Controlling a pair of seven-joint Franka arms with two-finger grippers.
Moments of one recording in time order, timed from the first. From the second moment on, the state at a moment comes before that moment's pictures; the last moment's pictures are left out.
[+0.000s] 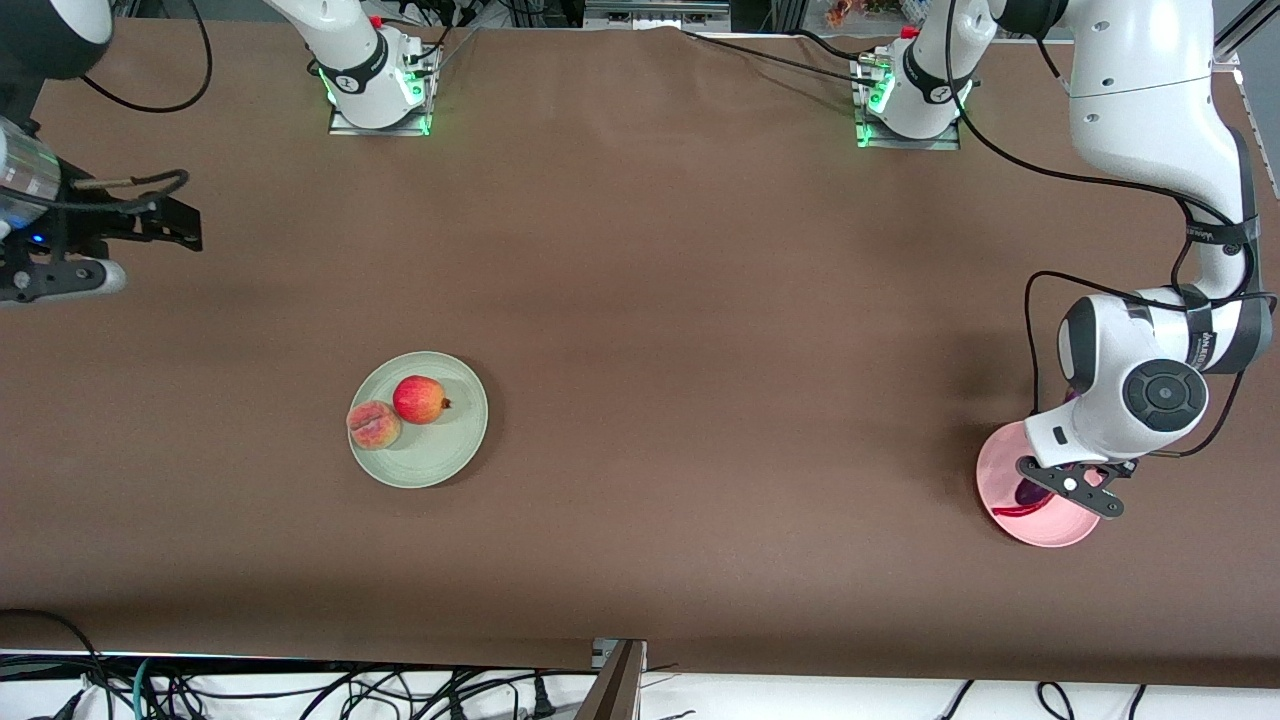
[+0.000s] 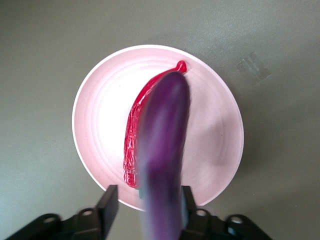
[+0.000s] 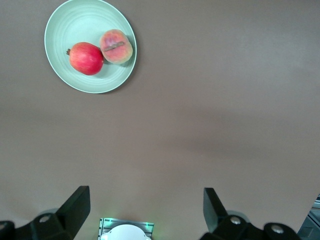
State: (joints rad) left arm -0.24 0.69 0.38 -1.59 0.07 2.24 0.58; right arm 0.08 0.13 -0.03 -1.44 -0.09 1.39 -0.12
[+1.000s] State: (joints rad) left arm -0.25 0.37 0.33 -1.40 -0.02 1.64 0.48; right arm 0.02 0.06 0.04 -1.51 -0.06 1.39 -0.08
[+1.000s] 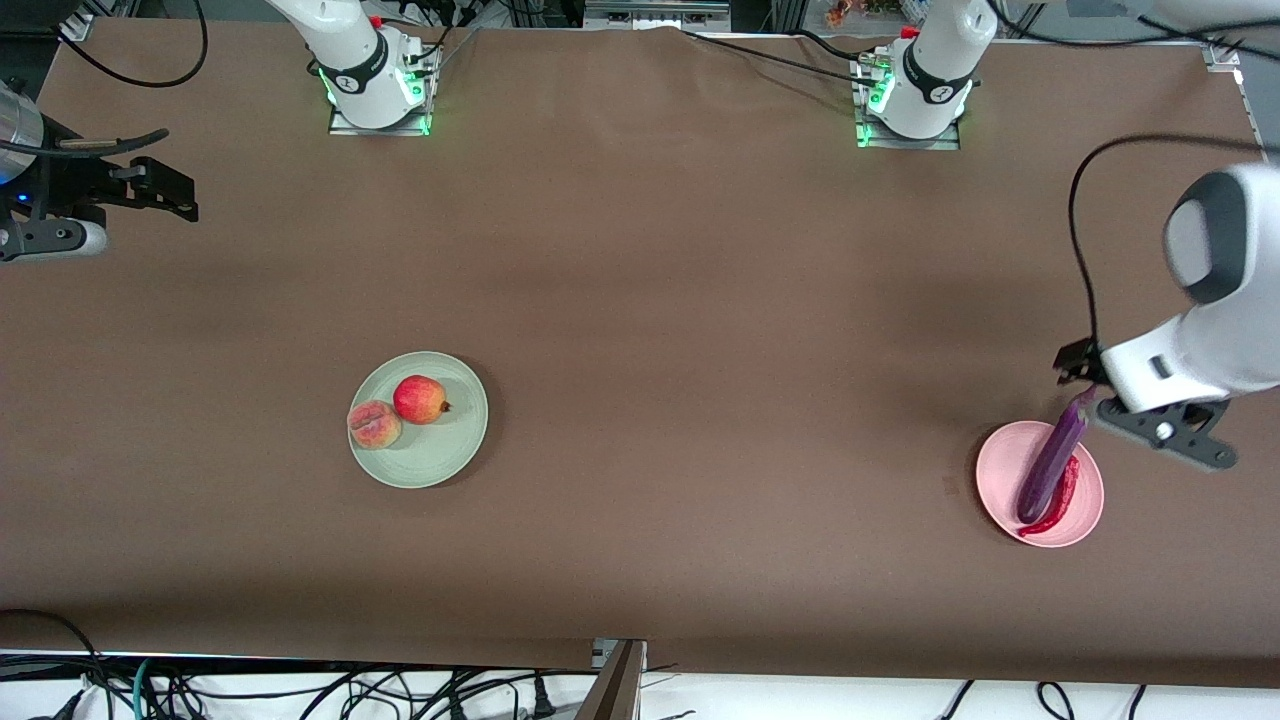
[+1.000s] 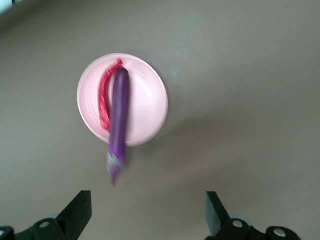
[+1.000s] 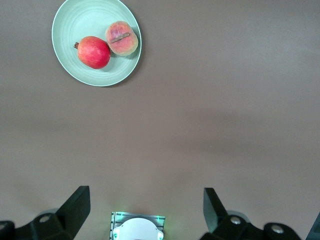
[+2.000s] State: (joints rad) left arm -0.04 0.11 0.07 -1.47 -0.05 1.53 -0.04; right arm 0.02 0.07 0.04 -1.51 -0.06 1.40 -0.08
